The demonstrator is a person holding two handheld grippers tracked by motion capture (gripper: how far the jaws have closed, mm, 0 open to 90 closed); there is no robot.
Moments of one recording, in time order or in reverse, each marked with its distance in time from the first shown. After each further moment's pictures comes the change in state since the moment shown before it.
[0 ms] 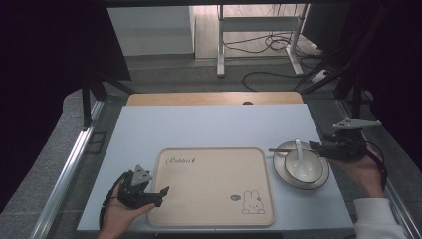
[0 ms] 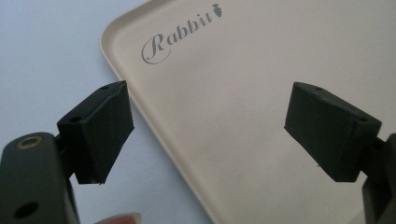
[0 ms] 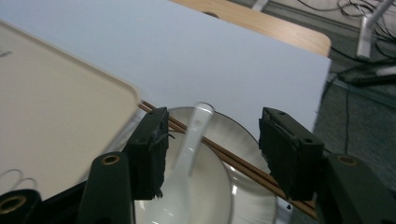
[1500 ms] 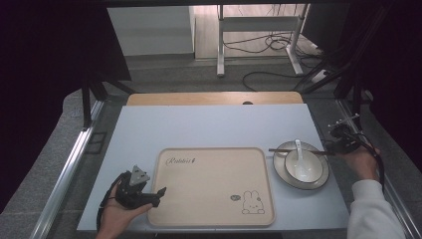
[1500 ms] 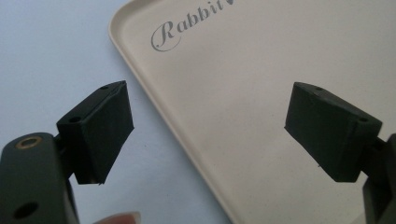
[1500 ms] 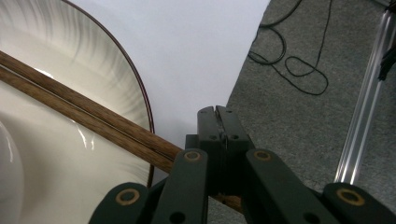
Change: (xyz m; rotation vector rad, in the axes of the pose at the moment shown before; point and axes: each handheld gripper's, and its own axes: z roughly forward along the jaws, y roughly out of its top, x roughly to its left) left arm 0.005 -0.005 -0.001 0.019 0.018 -0.020; right arm -0.086 -0.034 0.092 0.403 -0.096 0.020
